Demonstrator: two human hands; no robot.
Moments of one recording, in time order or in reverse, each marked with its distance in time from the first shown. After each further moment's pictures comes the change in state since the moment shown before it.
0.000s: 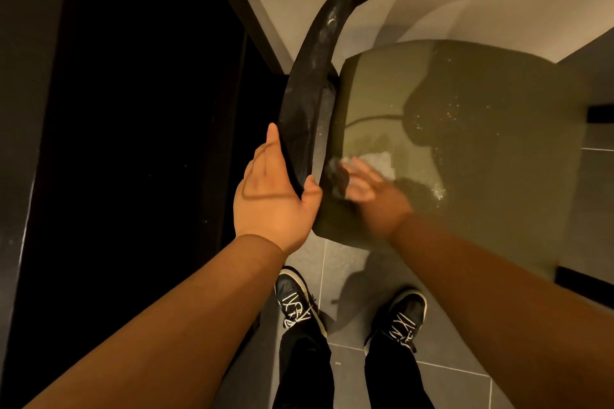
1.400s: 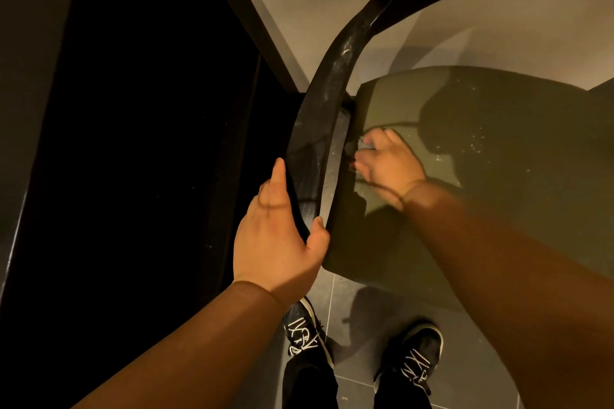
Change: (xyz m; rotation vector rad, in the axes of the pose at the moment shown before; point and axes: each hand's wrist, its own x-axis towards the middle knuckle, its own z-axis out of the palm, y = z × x) left_hand 0.005 -0.008 0.005 -0.015 -0.018 0.033; right_hand 0.094 0.039 -0.045 -0.157 0.264 -0.032
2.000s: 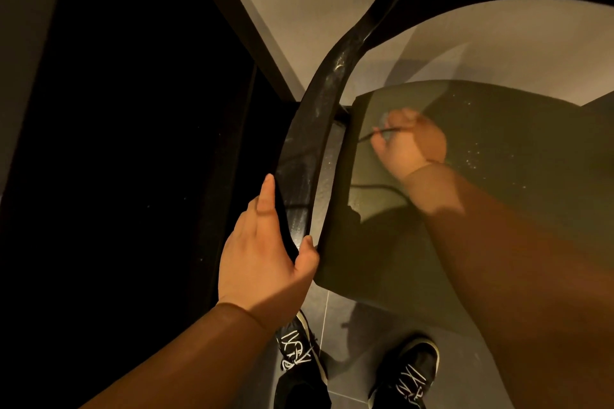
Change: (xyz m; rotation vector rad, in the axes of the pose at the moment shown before) left_hand 0.000 0.003 0.000 0.006 0.003 0.001; right_hand 0.044 0.034 -0.039 -0.021 0.070 0.365
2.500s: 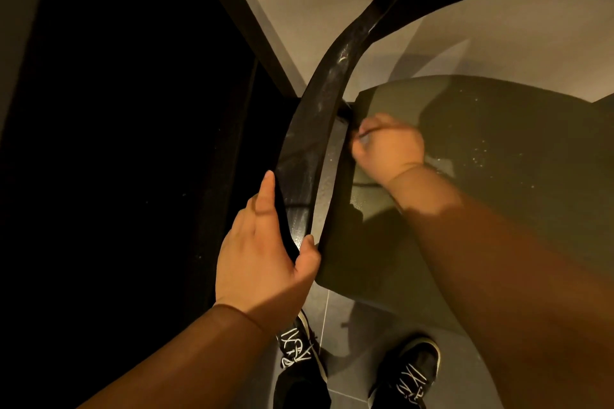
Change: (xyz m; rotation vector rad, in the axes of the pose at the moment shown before) left_hand -0.002 -0.001 -0.001 -0.001 0.007 -0.010; right_hand -0.007 -0.036 0.010 -0.075 -0.109 -0.175
